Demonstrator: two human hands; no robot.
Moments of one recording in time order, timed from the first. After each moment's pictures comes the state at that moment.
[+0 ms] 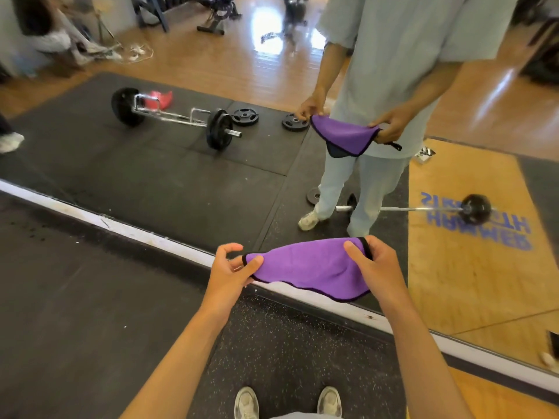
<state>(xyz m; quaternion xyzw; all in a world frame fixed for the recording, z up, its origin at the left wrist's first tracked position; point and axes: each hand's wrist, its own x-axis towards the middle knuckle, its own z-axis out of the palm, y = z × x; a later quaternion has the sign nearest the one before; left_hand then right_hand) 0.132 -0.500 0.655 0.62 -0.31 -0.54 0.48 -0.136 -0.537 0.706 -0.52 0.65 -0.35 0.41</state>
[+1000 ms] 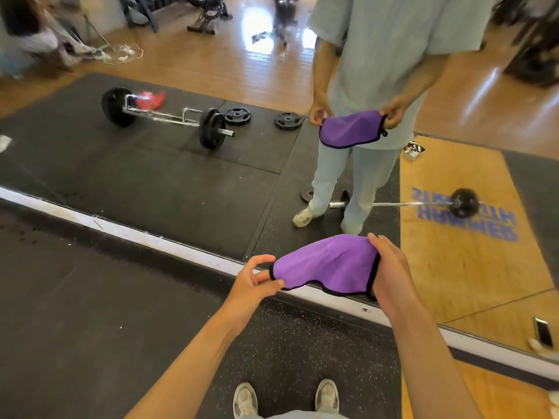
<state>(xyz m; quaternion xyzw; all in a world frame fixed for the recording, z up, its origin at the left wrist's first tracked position) 0.100 -0.472 0.643 0.56 -0.36 -0.64 0.38 -0.146 -0.508 0.713 -0.26 0.61 -0.50 0.56</state>
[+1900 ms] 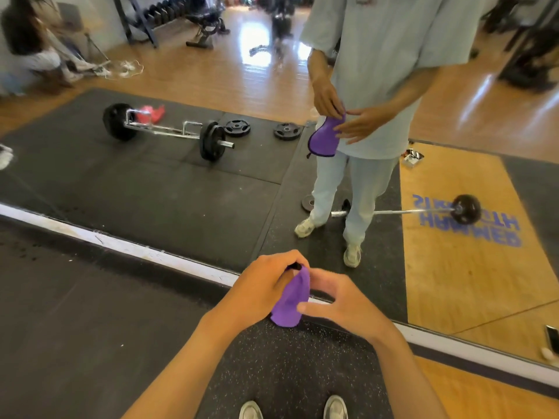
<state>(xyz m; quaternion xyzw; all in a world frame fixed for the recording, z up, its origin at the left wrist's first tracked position) 0.108 -0.502 0.720 0.47 -0.77 -0.35 0.25 -0.106 -0.500 0.695 -0.65 0.46 -0.20 0.57</state>
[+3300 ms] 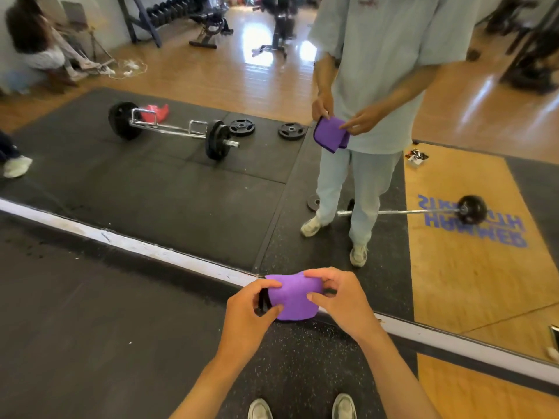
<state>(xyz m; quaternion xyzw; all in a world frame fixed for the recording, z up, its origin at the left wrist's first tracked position) 0.160 -0.442 0.639 0.60 -0.57 -0.38 0.42 -0.049 -0.491 0.667 -0.64 0.57 -0.28 0.44</state>
